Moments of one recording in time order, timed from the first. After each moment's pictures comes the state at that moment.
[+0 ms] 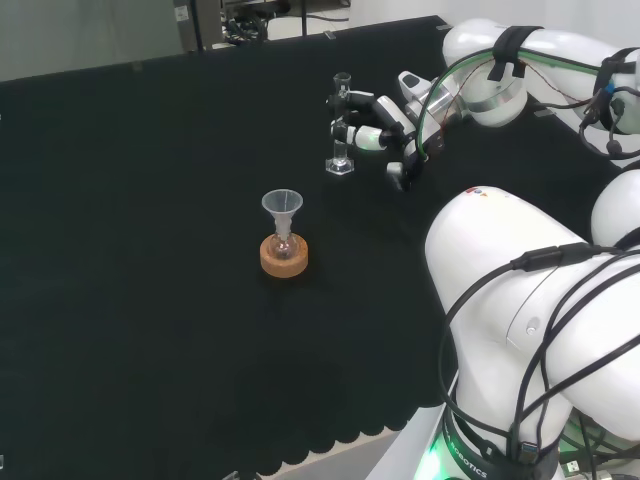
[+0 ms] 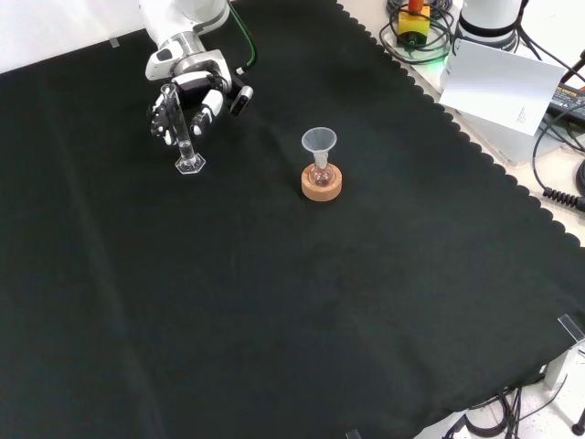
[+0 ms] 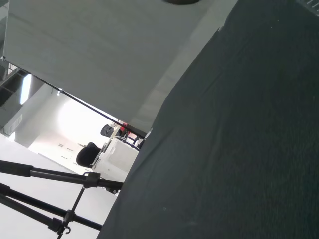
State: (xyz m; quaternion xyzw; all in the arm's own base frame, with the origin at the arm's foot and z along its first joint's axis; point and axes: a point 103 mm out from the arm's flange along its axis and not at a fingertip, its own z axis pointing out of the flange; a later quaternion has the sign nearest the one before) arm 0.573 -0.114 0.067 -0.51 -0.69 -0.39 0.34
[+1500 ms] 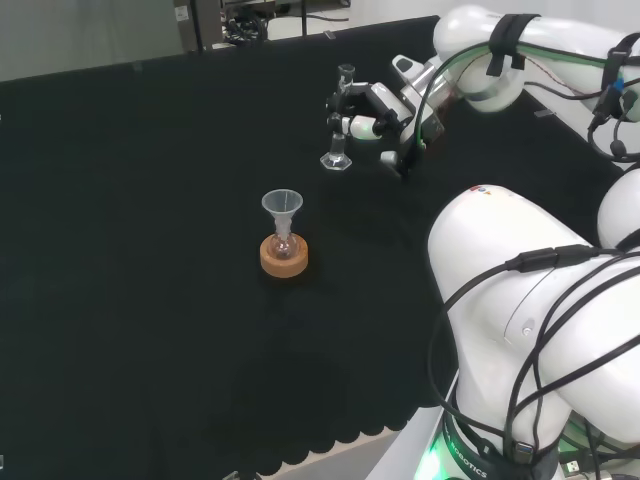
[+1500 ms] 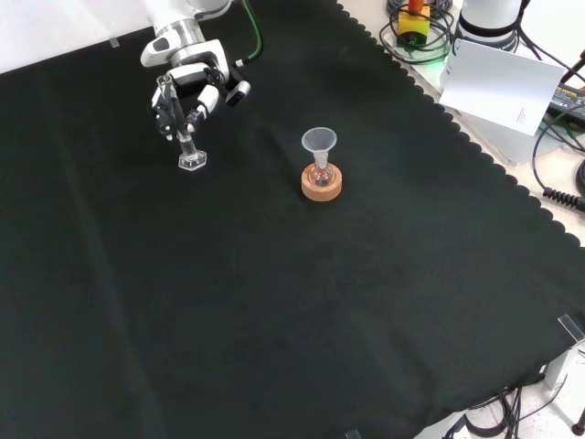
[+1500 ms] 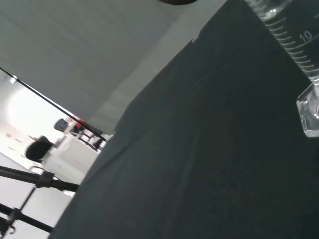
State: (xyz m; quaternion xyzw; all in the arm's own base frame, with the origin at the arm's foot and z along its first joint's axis) arm 0.581 -0.113 0.090 -0.56 -0.70 -0.34 0.28
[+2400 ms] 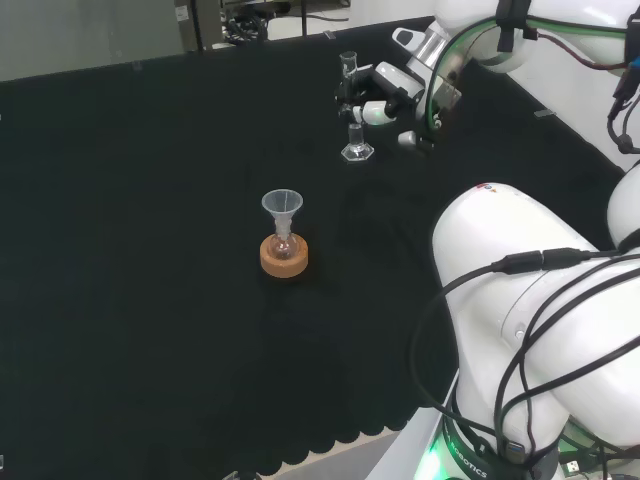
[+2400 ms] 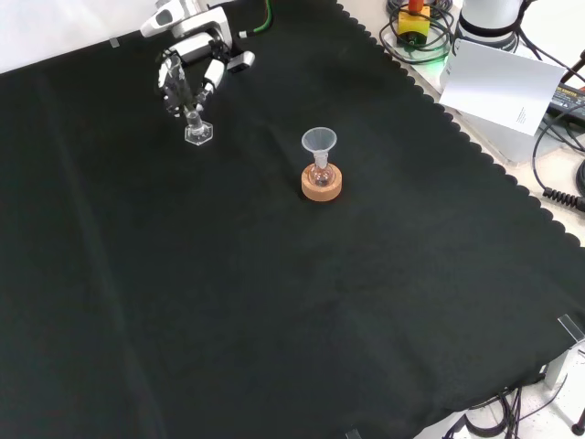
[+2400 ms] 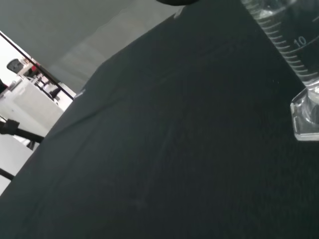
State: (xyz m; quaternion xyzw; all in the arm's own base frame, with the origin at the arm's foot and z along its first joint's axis) arm 0.554 -0.130 0.138 -0.57 -0.75 -0.23 0.24
